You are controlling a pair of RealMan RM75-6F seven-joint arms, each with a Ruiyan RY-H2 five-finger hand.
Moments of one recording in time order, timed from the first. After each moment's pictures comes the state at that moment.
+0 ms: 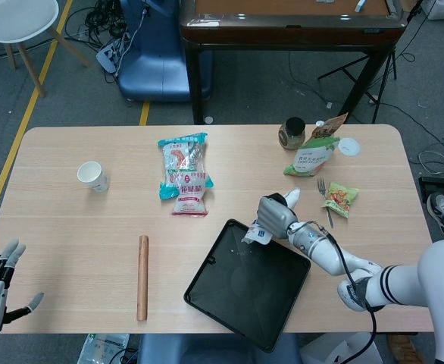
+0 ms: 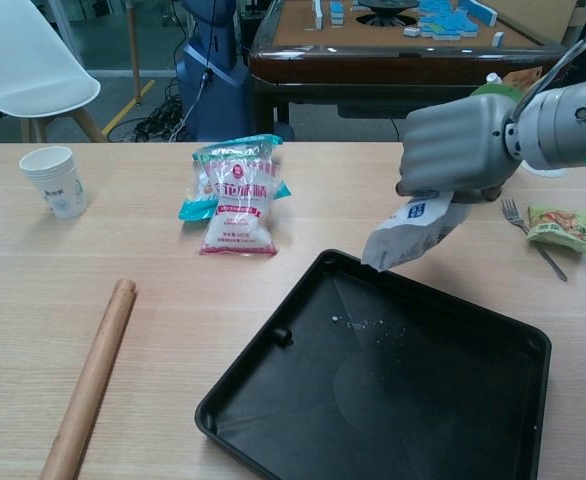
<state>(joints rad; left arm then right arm) 0.03 -1.18 -0.01 -1.60 1.56 1.59 -0.04 1.26 -1.26 -0.29 -1.65 -0.95 0.83 -1.24</state>
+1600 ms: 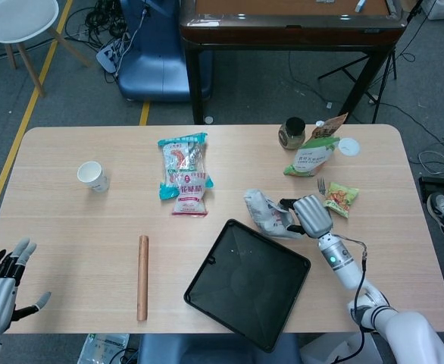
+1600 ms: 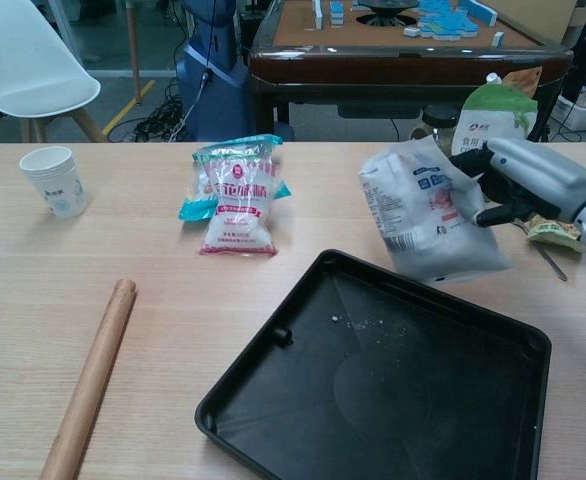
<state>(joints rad) 0.01 -1.16 0.00 -1.66 1.56 1.56 0.03 0.63 -1.88 -0.03 -0.52 -1.53 1.31 0.59</state>
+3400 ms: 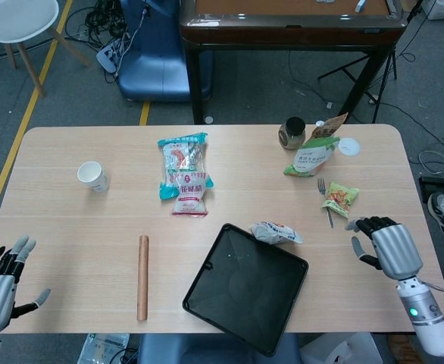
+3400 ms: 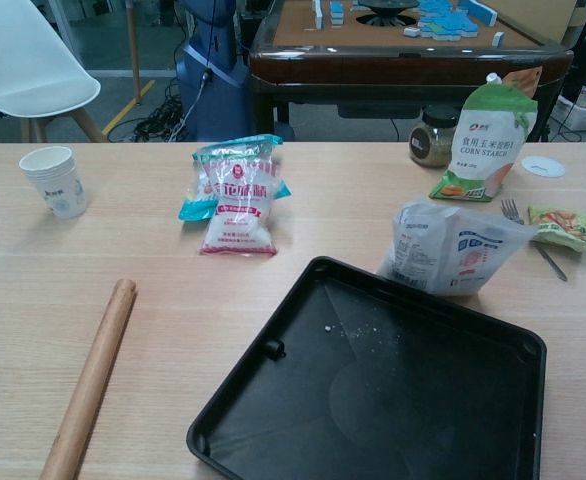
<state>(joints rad) -0.01 -1.15 -0.01 -1.66 1.56 1.56 0.03 0.29 -1.21 -0.06 -1.46 -1.53 1.56 0.03</state>
